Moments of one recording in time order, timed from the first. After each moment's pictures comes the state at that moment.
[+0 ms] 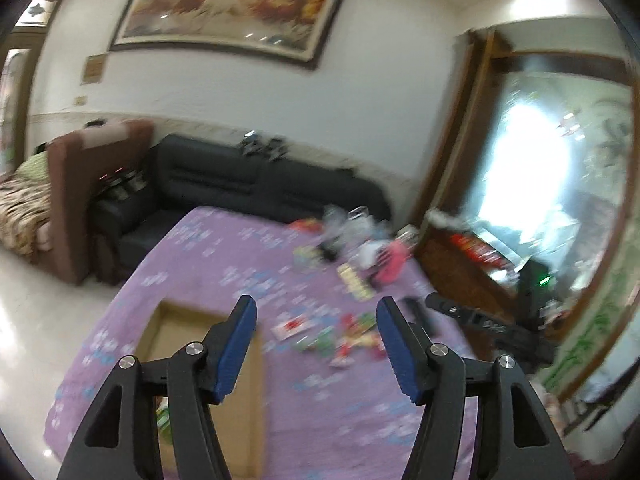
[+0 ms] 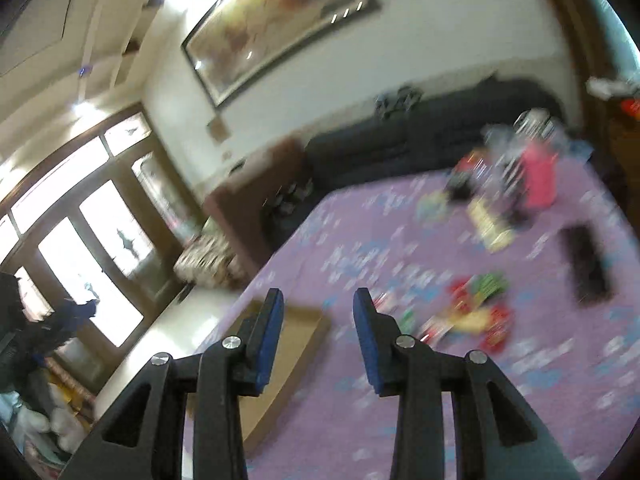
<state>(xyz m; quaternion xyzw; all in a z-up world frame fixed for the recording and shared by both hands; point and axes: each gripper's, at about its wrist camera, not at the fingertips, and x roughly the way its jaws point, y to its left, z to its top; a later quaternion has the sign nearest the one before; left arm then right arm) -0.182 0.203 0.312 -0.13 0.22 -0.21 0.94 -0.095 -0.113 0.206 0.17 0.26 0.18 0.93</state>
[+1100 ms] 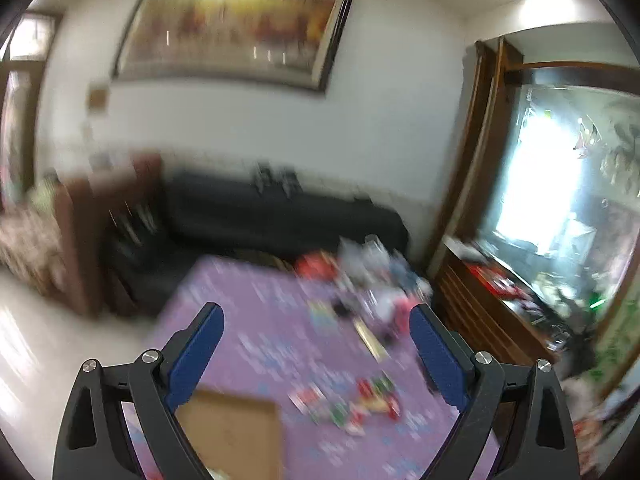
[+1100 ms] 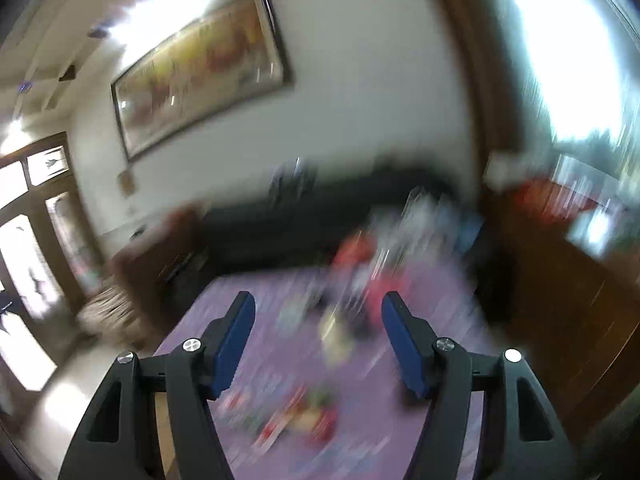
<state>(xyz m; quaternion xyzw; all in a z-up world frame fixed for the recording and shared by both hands) -0.086 0.206 0.363 -0.12 0.24 -0.17 0.95 -0.071 -0.255 0.282 0.15 0.24 0.03 0.96</state>
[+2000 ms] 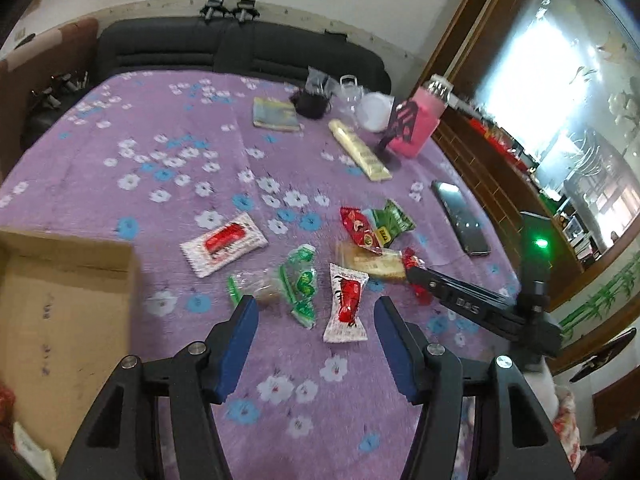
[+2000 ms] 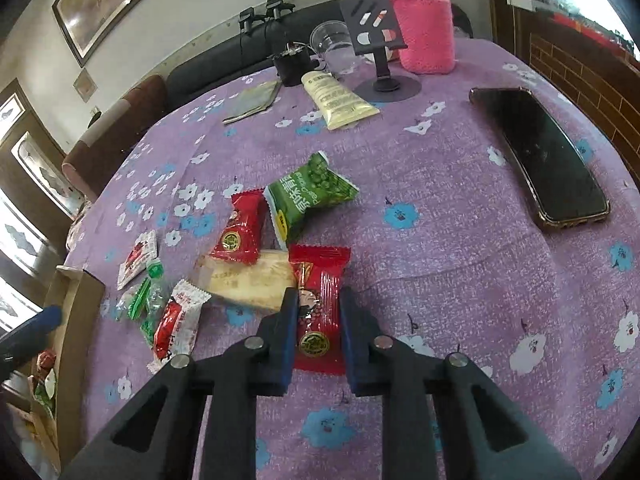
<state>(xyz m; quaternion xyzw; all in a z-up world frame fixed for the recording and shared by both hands) 0.024 0.042 0.088 -0.07 0.45 -0.24 0.86 0.050 -0.193 -0.007 0.15 0.44 0.01 0.89</state>
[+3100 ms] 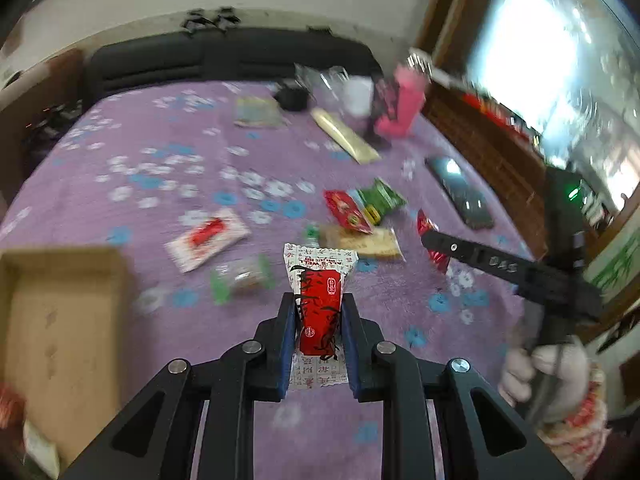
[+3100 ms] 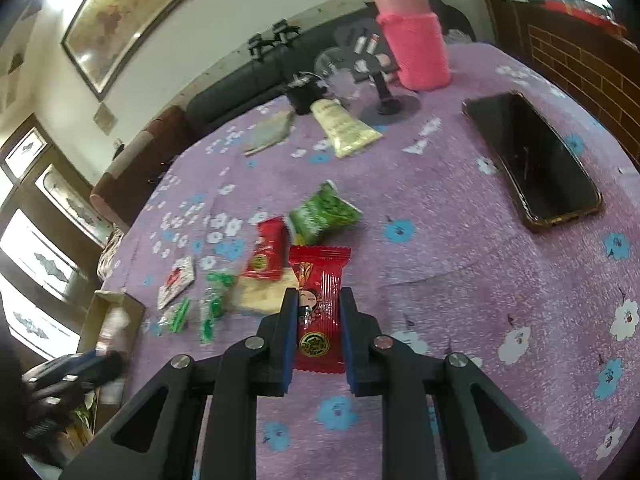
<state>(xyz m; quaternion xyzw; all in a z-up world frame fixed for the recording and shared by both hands) -0.014 0.038 0.099 -0.02 0.42 -0.23 0.88 0.030 -0.209 0.012 0.21 0.39 0.05 0.90</state>
